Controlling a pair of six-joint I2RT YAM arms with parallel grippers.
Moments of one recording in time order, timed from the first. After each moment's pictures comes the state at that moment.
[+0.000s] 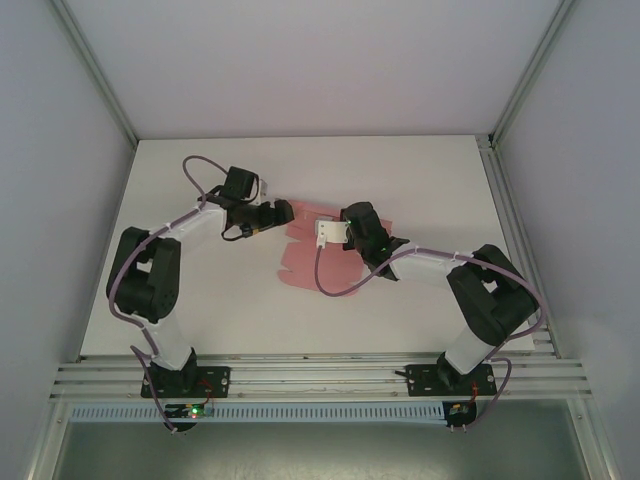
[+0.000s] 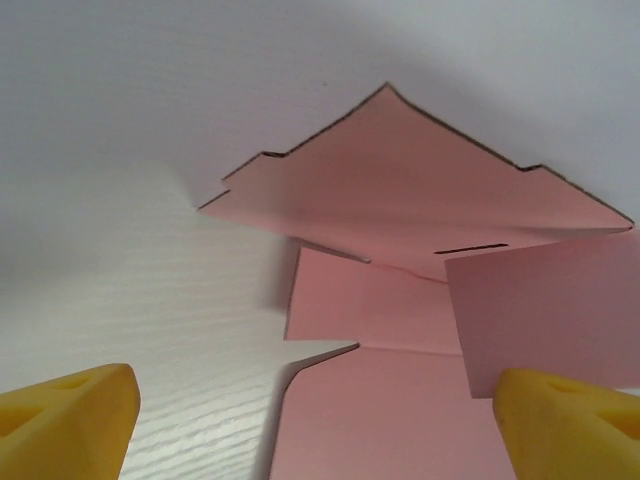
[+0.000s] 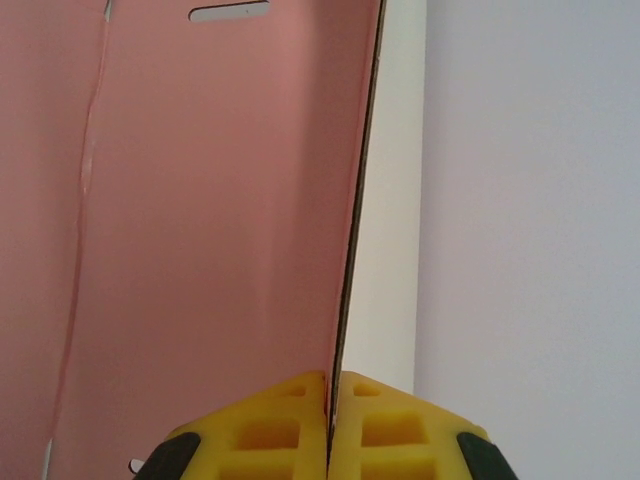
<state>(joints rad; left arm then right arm) -0.26 1.79 1.17 -0.36 0.45 -0.56 0.63 1.64 0.82 0.28 0.27 -1.20</state>
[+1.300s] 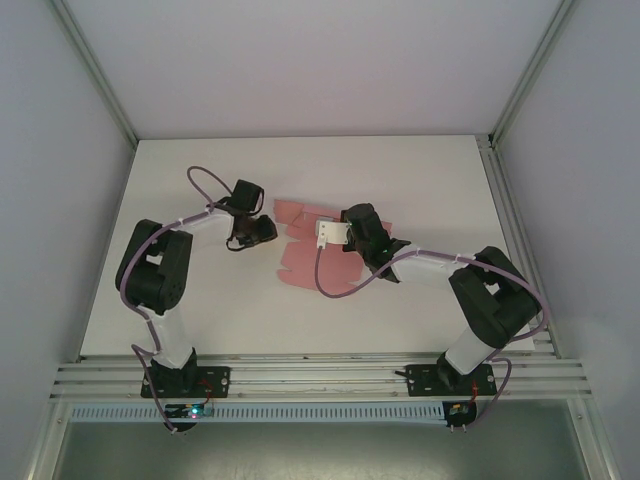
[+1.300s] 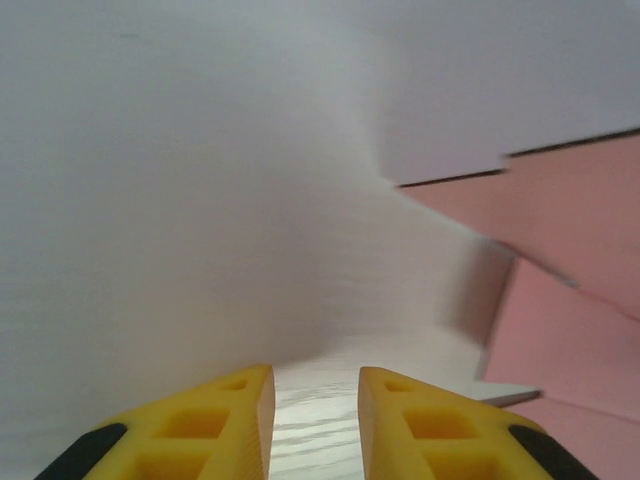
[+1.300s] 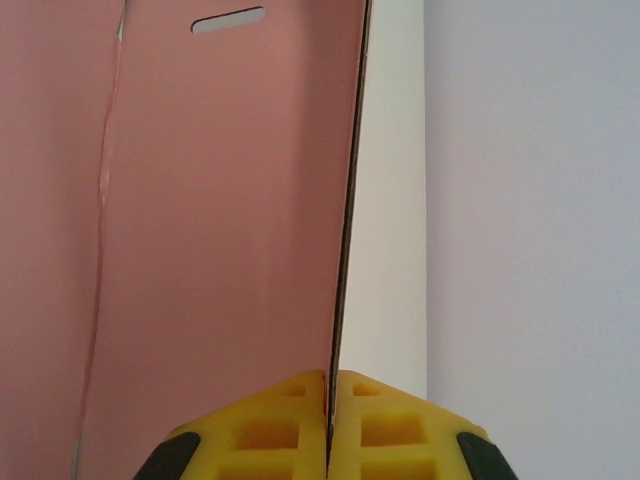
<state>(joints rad) -0.28 1.86 1.11 -0.34 0.27 -0.60 0.64 1.63 0.80 0.28 0.26 -1.16</state>
